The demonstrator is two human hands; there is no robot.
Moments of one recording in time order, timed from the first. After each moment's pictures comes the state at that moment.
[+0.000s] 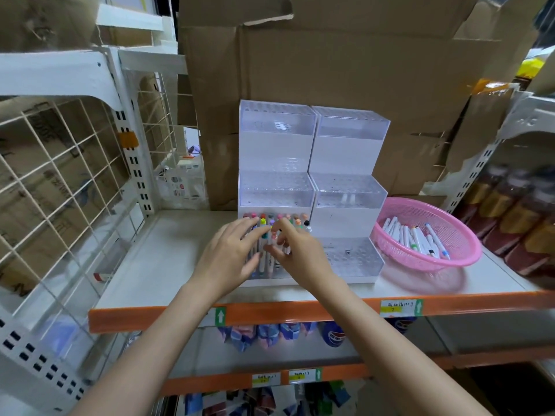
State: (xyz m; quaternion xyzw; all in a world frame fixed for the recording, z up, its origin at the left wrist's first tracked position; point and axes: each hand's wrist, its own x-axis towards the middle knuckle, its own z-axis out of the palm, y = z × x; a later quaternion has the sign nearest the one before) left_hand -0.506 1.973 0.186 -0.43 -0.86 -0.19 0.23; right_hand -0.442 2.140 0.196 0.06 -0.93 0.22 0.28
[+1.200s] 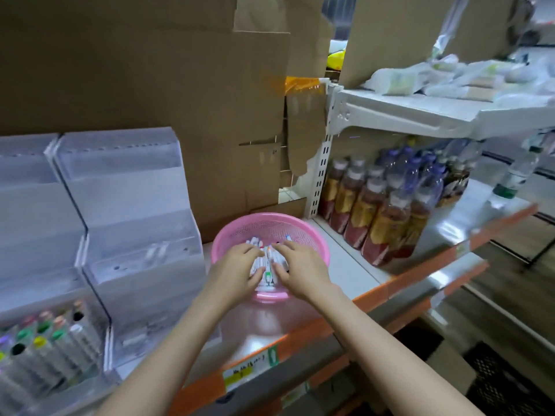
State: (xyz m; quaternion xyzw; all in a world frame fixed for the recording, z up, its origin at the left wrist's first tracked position) left_hand -0.478 2.321 0.188 -0.53 -0.81 -0.24 0.06; right_hand -0.371 2.454 0.193 -0.23 -0.96 0.09 0.09
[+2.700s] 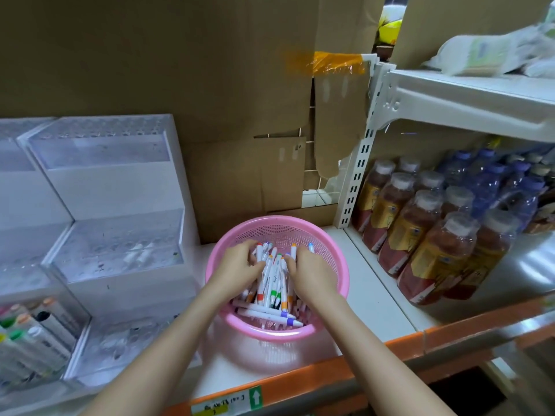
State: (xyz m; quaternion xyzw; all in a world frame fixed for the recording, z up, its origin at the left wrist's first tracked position) left_hand -0.505 2.376 0.176 -0.32 -0.88 -0.35 -0.07; right_hand -0.415 2.506 0.172 -0.26 -0.94 0.22 0.08
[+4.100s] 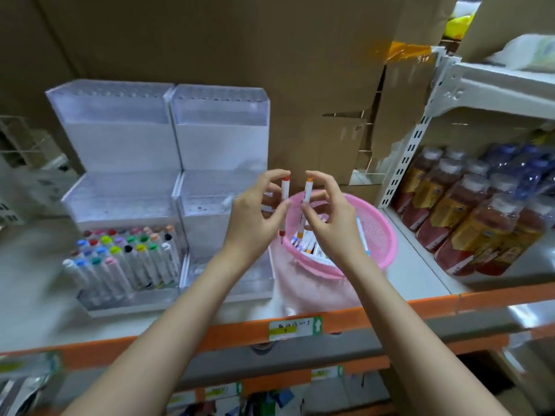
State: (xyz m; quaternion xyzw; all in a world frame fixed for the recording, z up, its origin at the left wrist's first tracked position) left_hand -0.458 2.262 0.247 -0.37 -0.72 -0.56 0.17; right_hand -0.398 2.402 0.236 -0.05 -0.83 0.45 0.33
